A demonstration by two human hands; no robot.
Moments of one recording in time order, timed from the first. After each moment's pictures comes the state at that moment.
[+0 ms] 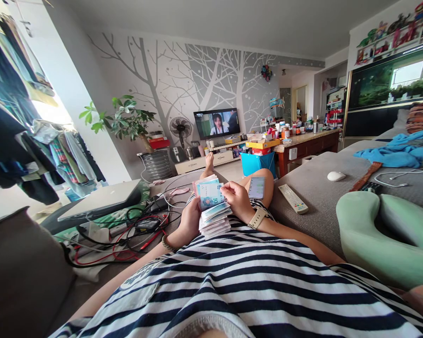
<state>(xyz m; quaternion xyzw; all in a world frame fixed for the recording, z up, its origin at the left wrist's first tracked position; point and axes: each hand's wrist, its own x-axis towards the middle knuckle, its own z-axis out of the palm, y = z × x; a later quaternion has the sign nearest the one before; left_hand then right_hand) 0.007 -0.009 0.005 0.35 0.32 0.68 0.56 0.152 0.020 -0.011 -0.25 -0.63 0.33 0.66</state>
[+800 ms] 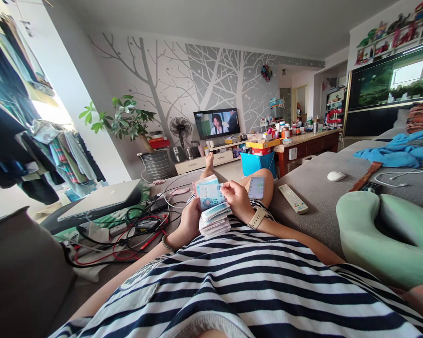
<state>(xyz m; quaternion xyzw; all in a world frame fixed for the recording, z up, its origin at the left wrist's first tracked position) 0.008 -0.012 0.007 0.35 0.35 0.68 0.54 0.151 0.026 -0.014 -0.24 -0.63 0.34 0.66</state>
